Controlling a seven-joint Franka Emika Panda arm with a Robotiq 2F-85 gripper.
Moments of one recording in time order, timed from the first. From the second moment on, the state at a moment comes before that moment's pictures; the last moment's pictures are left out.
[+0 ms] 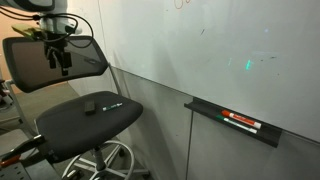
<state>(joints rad) 0.29 -0.07 0.32 -2.49 0.35 2.44 0.22</state>
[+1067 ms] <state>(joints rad) 0.50 0.39 -0.01 -2.21 -0.36 2.78 0.67</state>
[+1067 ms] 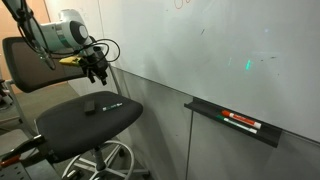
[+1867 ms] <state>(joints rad) 0.65 0.60 -0.17 -2.07 -0.49 2.71 0.98</state>
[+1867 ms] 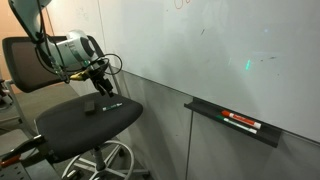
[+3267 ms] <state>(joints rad) 0.60 0.81 -0.14 -1.90 -0.30 2.71 0.95</state>
